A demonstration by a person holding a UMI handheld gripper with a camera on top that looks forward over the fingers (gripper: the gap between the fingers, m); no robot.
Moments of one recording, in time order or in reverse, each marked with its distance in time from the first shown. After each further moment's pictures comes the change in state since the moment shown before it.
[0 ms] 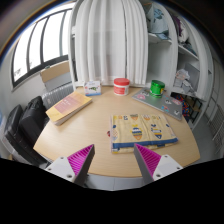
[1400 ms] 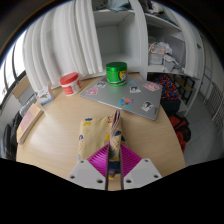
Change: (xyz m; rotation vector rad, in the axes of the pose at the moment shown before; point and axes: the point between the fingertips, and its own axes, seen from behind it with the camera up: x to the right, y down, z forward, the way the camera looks) arm 0.206 -0.010 0.102 -0.139 0.062 0.194
